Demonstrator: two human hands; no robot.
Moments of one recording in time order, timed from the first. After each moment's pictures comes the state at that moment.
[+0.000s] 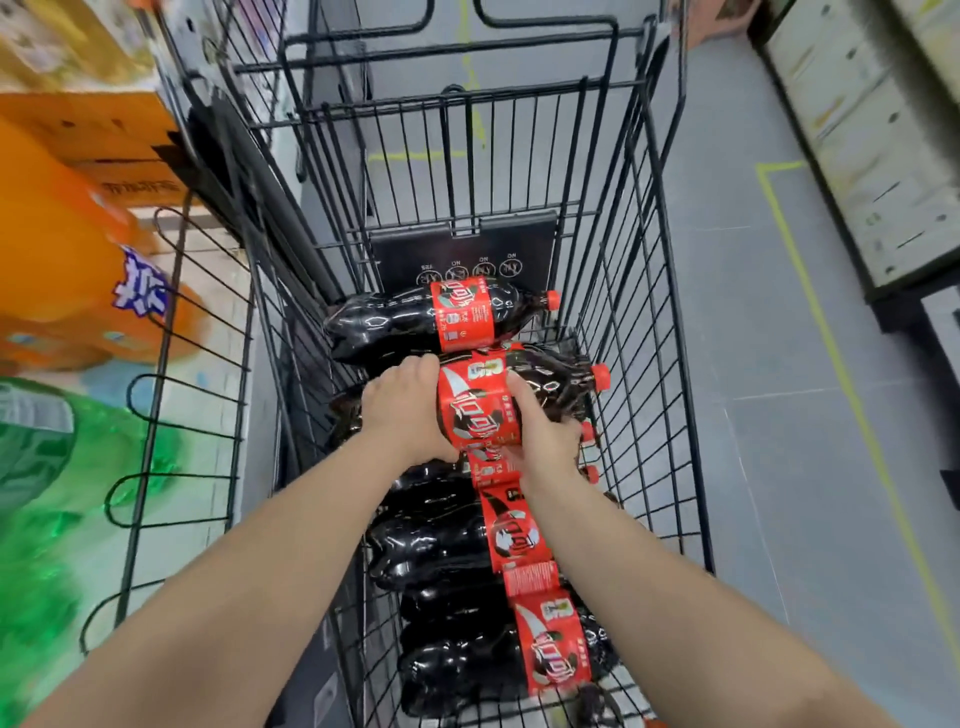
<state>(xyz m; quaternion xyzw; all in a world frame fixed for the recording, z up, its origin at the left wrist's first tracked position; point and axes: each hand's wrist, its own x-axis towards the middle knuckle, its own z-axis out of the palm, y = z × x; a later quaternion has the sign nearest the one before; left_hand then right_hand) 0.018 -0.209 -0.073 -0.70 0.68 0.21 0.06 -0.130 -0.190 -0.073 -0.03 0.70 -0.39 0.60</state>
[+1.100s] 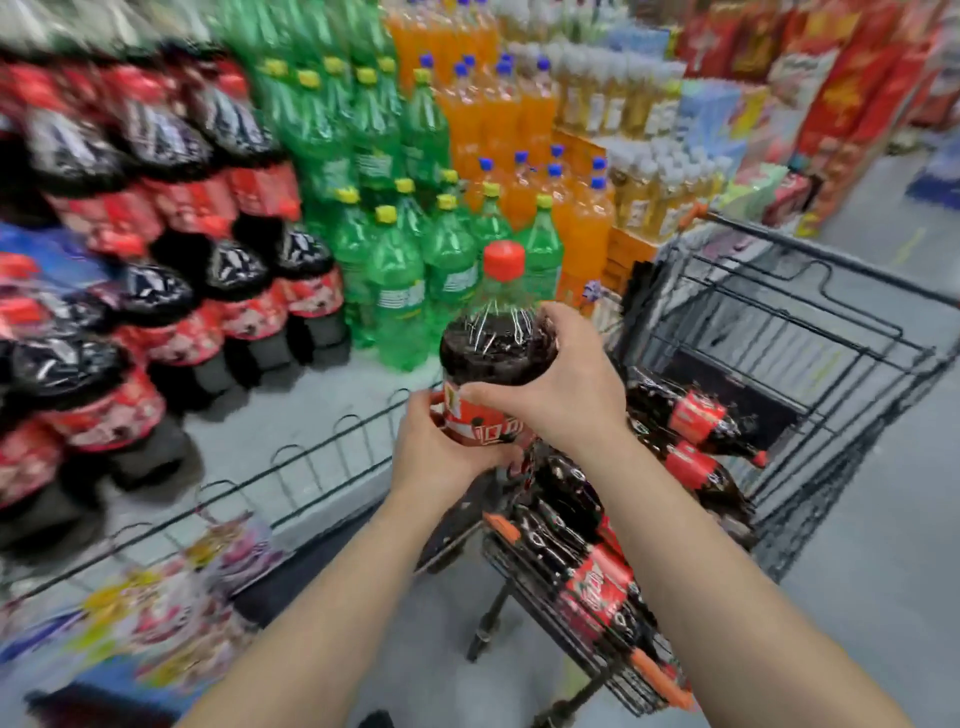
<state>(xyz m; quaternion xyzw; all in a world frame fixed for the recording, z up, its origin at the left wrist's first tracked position) -0.104 0.245 0.114 -0.82 0.09 0.10 -0.56 -0.161 0.131 0.199 -0.90 0.22 -0.21 0.32</state>
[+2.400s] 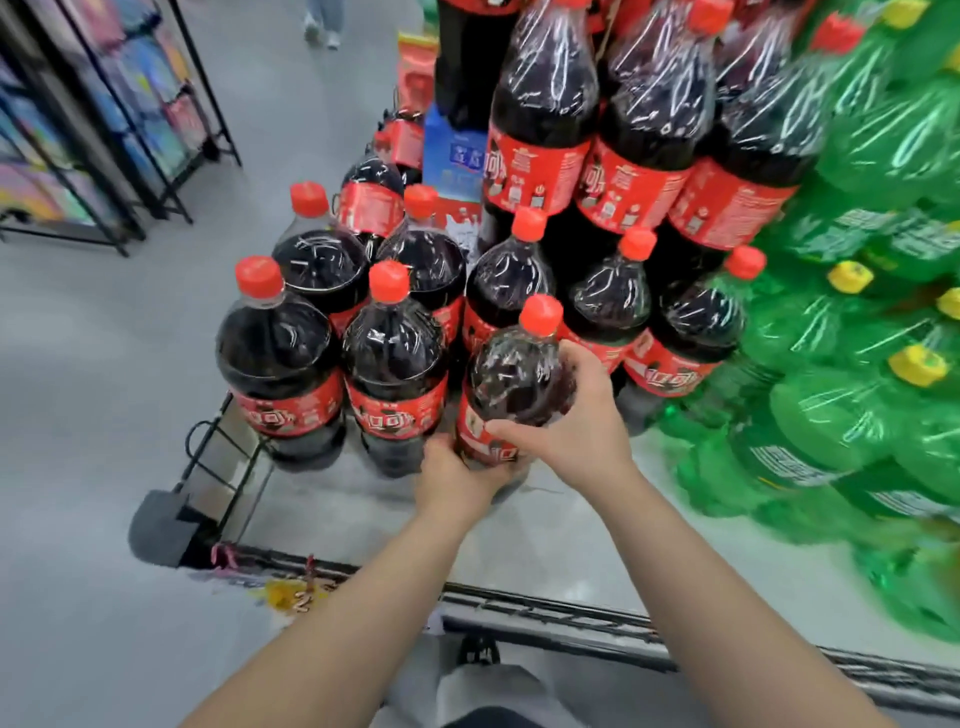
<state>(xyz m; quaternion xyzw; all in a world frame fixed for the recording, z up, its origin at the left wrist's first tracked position) 0.140 0.429 0.010 -0.73 -0.34 0.03 -0.59 0.201 0.314 0.071 -0.88 -0.10 0.03 0.46</state>
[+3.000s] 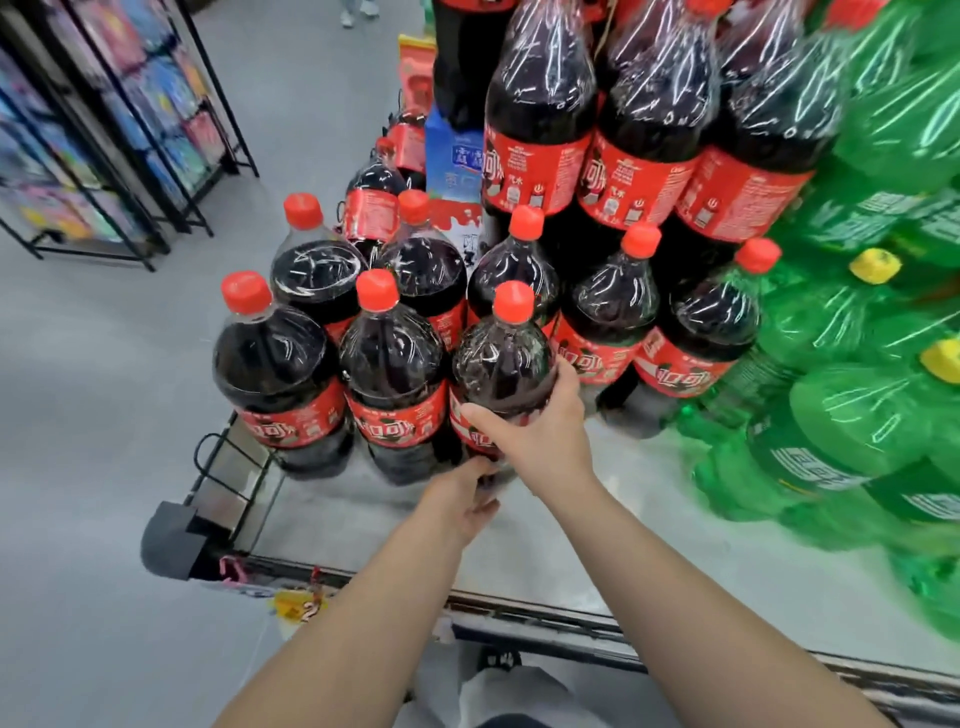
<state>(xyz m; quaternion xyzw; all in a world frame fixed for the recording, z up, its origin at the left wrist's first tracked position) 0.156 0.425 0.006 -0.38 -0.48 0.13 -0.78 0.198 0.345 0.051 -0.84 -0.02 0.07 0.53</state>
